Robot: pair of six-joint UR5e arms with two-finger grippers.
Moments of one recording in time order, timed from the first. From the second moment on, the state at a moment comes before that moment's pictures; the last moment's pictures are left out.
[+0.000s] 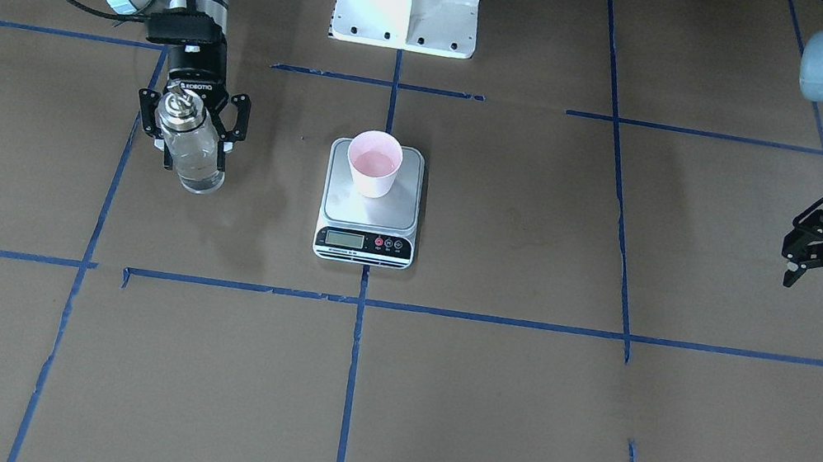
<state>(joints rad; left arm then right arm) -1.17 -1.83 -1.84 -1.61 -2.07 -0.22 0.22 -1.39 1.67 -0.58 0.55 0.98</state>
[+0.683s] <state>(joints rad) -1.17 -1.84 -1.83 -1.61 -2.07 -0.22 0.21 -1.25 1.71 -0.90 0.55 0.93</state>
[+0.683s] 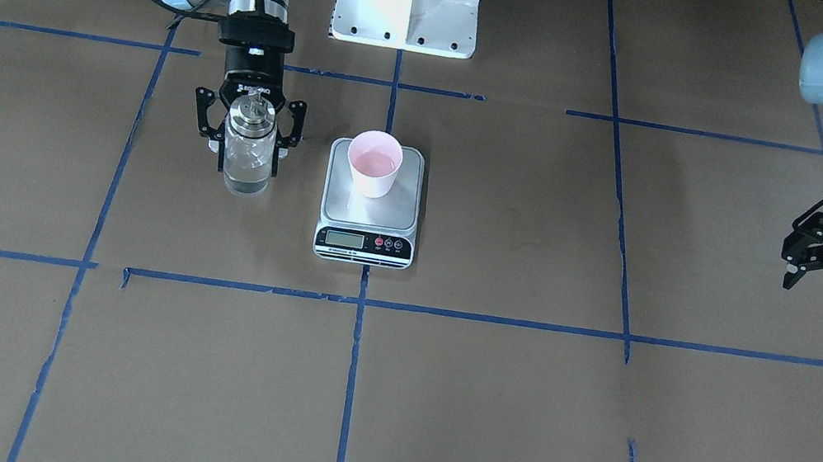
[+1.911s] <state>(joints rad) -1.17 -1.84 -1.83 -1.61 -2.07 -0.22 0.21 -1.18 1.75 -1.40 0.39 0.38</state>
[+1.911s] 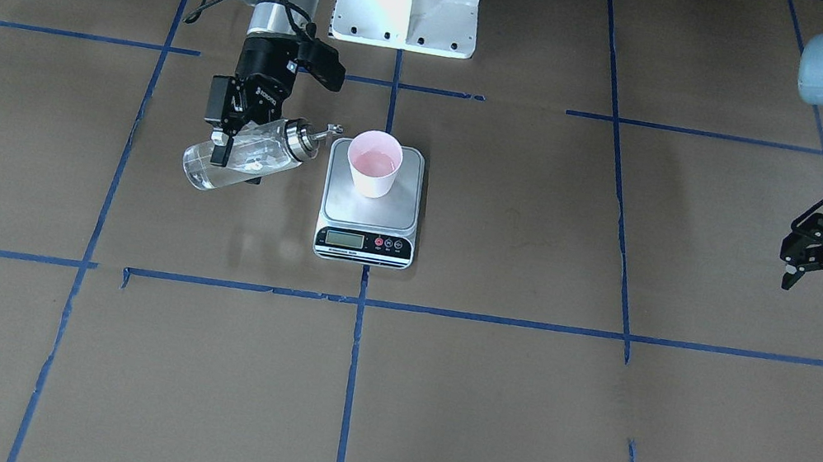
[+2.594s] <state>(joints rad) -1.17 -1.84 -1.82 -1.61 -2.07 -0.22 0.17 -1.17 1.76 -1.53 0.31 0.29</state>
